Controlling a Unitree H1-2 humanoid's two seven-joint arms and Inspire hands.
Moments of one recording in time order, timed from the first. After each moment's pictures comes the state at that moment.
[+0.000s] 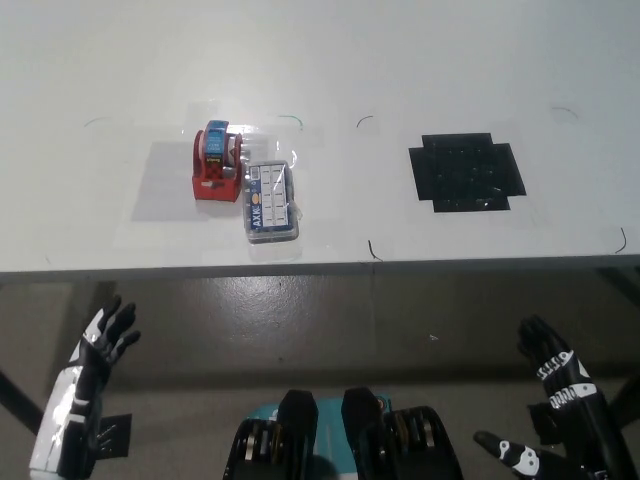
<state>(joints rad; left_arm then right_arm) 0.14 0.19 0.08 -0.20 -0.03 -0.26 -0.11 0.16 -0.20 0.14 -0.17 0.15 -0.35 0.10</state>
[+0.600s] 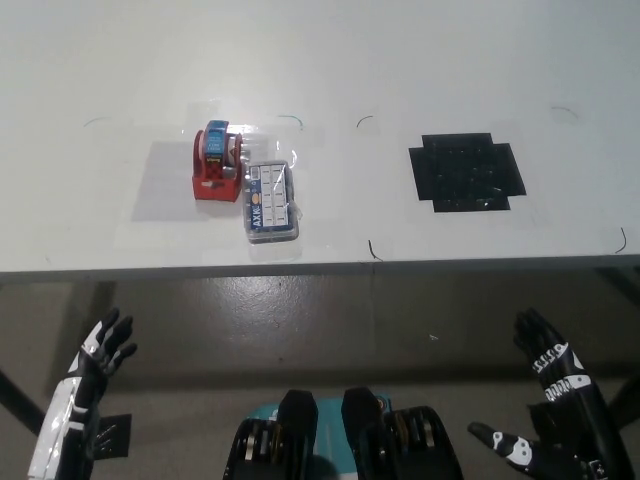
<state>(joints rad) 0.15 0.20 0.08 -0.16 -0.03 -0.28 -0.11 0.13 -0.18 0.12 -0.13 0.15 -0.35 0.12</state>
